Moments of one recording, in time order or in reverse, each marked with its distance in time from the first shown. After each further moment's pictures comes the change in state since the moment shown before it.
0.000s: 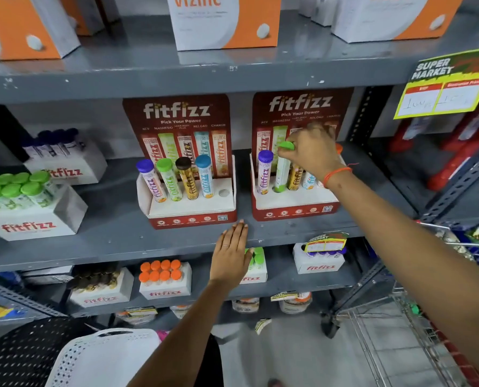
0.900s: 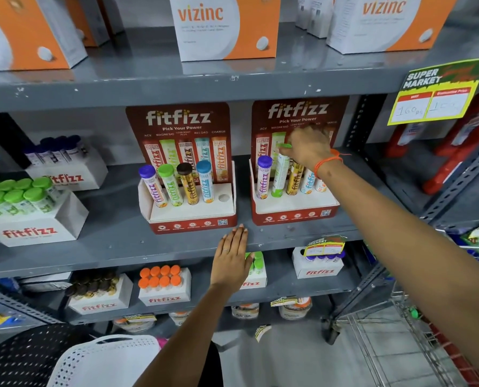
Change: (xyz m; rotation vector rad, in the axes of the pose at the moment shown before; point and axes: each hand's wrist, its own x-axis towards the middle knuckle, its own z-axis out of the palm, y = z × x) left_hand 0.000 0.001 0.000 0.044 -0.038 -0.024; right_hand 0.027 -0.006 -0.006 -0.094 -0.152 0.064
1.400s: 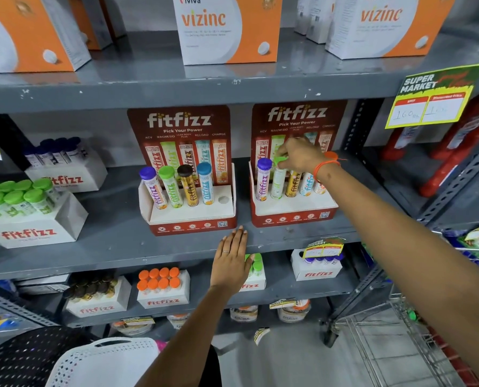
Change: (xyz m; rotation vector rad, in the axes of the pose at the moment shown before) left_hand 0.000 0.000 -0.001 -0.009 -0.006 0.003; right_hand -0.005 -0.003 -0.001 0.146 -0.236 -0.062
